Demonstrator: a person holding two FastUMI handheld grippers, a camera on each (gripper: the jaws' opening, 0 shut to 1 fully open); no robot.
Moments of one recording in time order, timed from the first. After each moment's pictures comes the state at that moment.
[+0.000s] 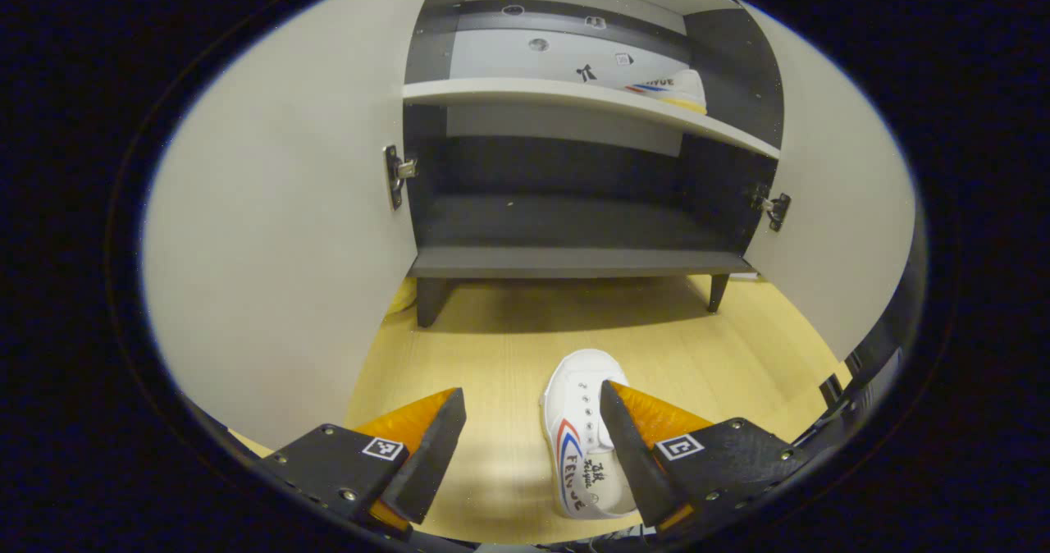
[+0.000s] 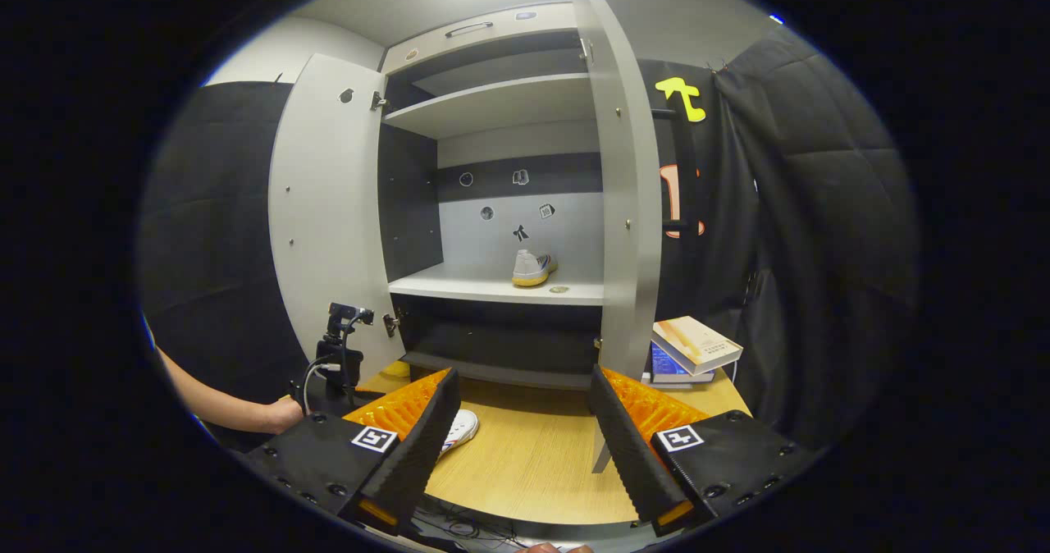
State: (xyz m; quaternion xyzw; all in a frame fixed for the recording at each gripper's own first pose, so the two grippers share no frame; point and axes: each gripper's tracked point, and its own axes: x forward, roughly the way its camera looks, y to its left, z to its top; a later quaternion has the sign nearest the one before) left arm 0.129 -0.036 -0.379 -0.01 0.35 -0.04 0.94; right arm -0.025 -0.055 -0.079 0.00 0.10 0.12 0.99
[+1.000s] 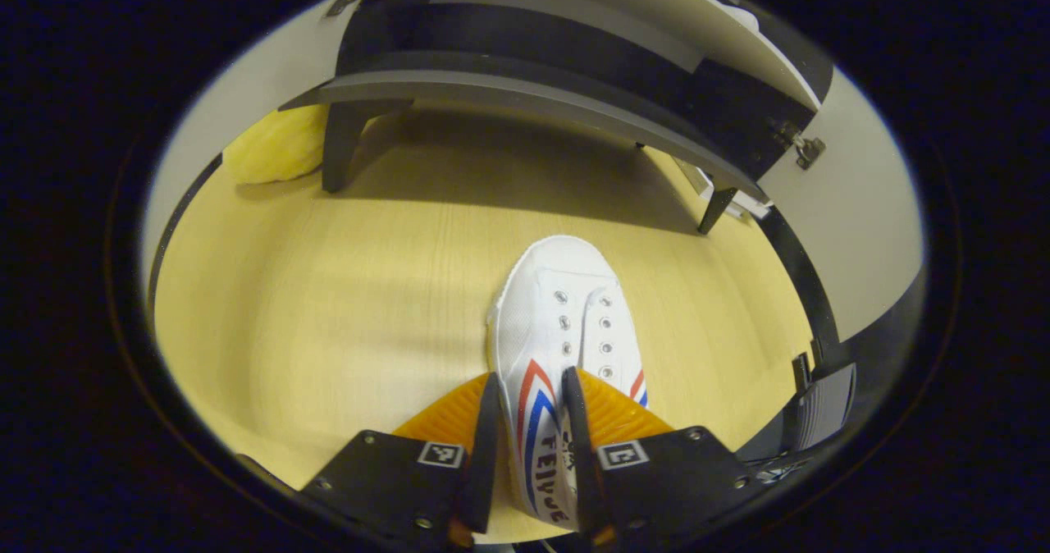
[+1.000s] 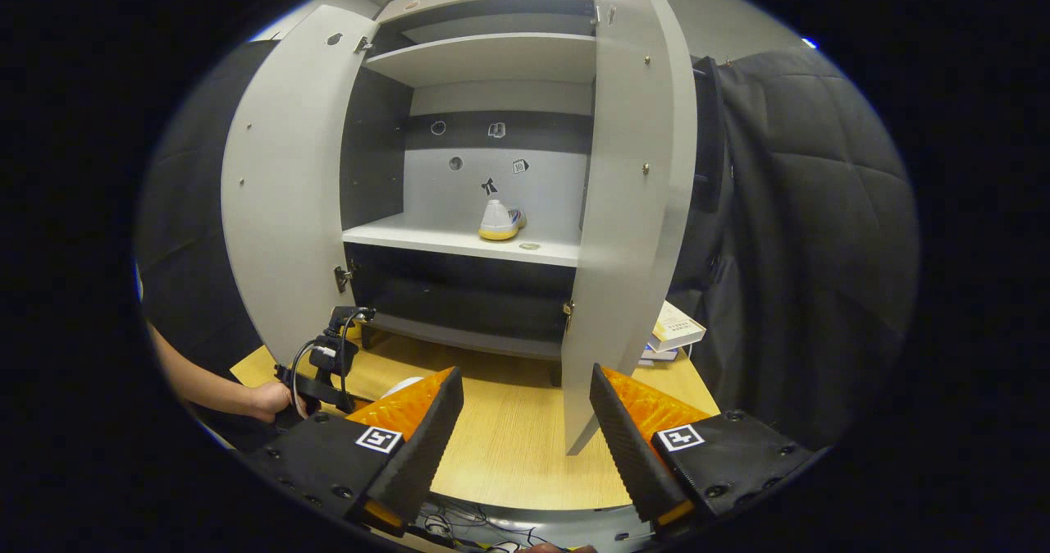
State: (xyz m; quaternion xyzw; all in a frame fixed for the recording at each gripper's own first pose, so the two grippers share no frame) left arm 0.103 -0.077 -0.474 -0.09 0.52 -0.13 0.84; right arm 0.000 -0.054 -0.115 -0.07 0.16 0.03 0.98
